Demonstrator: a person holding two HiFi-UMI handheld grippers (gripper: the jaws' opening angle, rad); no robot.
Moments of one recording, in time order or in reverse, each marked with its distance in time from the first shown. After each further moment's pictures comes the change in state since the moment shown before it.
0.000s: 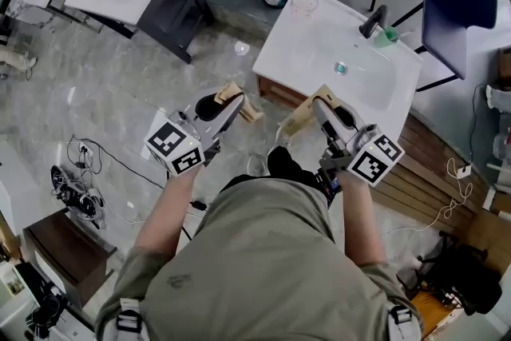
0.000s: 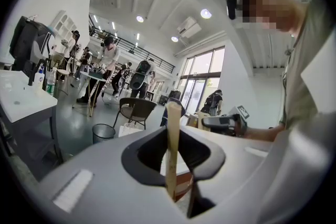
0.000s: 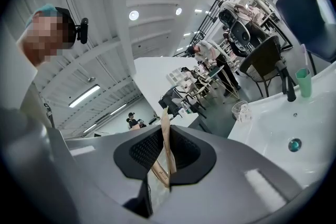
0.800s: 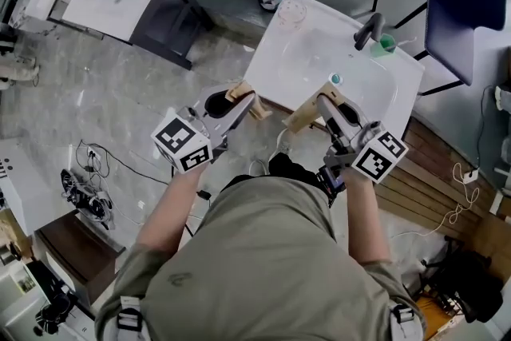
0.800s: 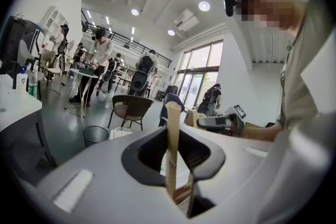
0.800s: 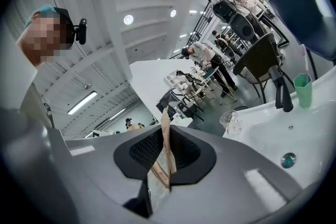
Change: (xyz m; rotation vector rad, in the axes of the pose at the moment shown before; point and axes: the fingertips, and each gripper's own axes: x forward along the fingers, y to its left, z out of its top) left arm 0.108 0.010 0.018 0.031 0.064 -0.041; right arm 0.003 -0.087 0.053 0.052 -0.020 0.002
